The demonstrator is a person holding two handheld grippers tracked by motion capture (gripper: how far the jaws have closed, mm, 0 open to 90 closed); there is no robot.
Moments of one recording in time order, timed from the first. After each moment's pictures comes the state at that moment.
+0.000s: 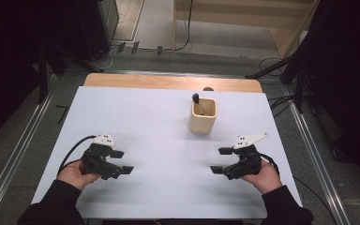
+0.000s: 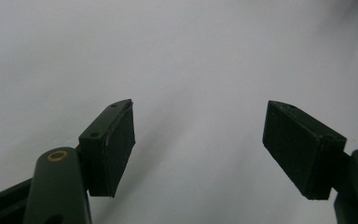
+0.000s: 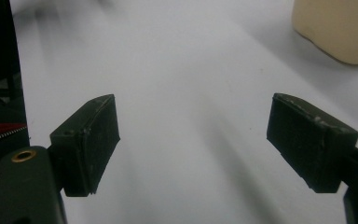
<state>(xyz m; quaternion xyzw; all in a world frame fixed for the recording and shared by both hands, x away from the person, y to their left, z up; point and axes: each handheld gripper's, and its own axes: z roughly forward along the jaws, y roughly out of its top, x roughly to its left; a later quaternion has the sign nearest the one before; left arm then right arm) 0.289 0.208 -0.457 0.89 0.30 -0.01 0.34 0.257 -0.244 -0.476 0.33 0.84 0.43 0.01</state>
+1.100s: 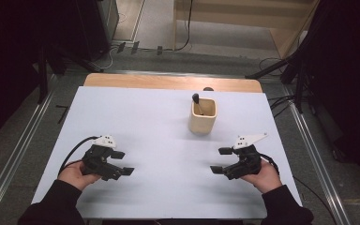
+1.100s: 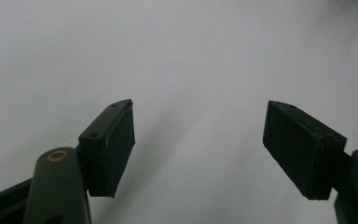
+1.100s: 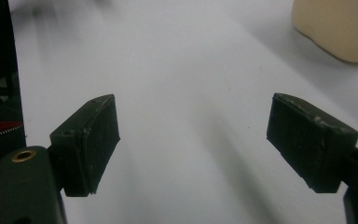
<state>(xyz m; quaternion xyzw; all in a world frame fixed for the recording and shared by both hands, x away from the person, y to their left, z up) 0.288 0.206 -0.458 0.90 0.29 -0.01 0.33 0.259 -0.245 -0.479 0.32 0.85 0.43 0.01</state>
